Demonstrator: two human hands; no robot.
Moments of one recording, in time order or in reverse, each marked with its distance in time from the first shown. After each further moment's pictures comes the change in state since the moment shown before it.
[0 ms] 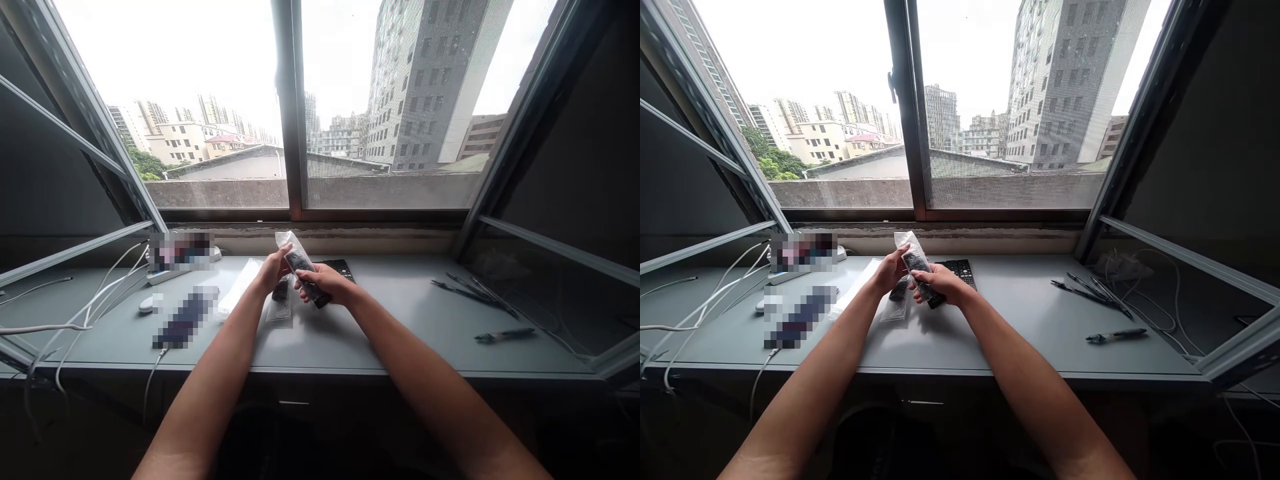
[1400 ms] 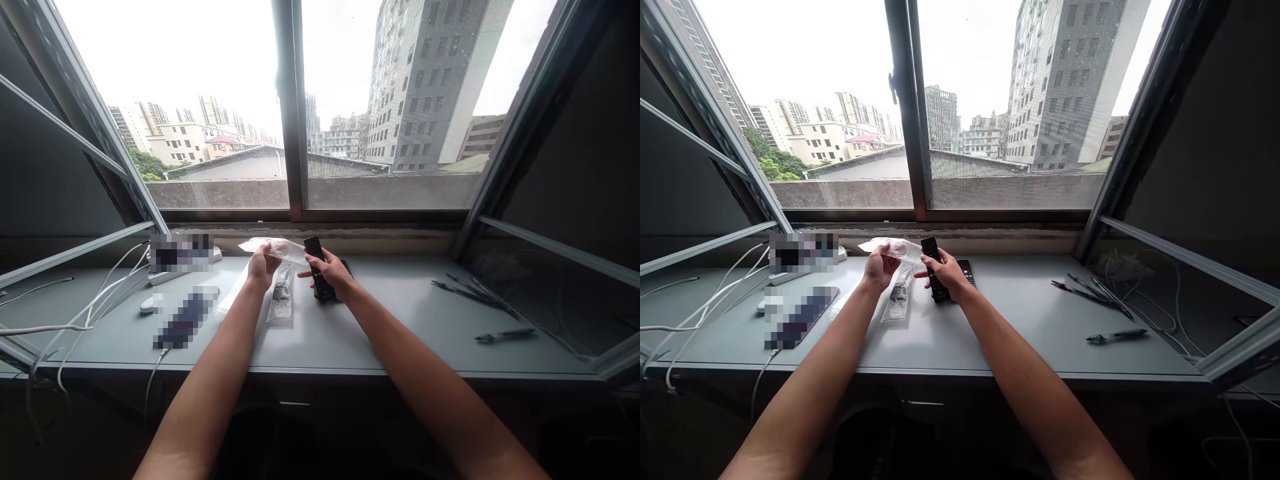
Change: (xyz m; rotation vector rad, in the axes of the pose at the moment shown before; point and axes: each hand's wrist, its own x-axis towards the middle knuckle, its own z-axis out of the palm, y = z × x) left_hand 0.006 0.013 -0.014 -0.337 0.409 0.072; right_hand -0.005 -0.015 0.002 -0.058 0.253 -0.271
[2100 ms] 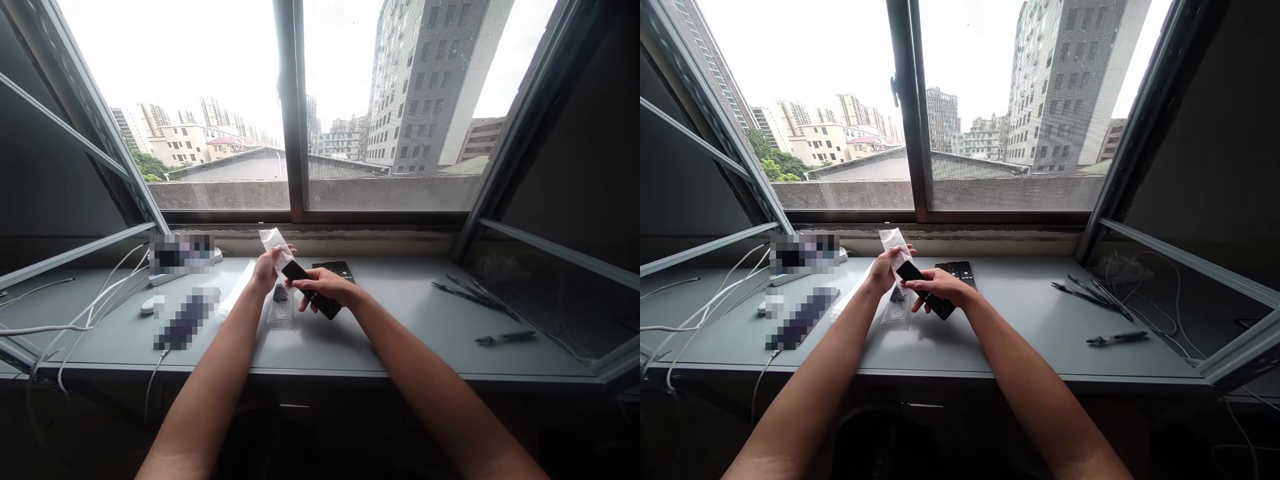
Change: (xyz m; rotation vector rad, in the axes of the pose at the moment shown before) left_hand -0.001 -0.005 0.001 0.155 -0.230 -0.063; right_hand -0.008 0.001 -0.003 -0.150 -0.483 0.220
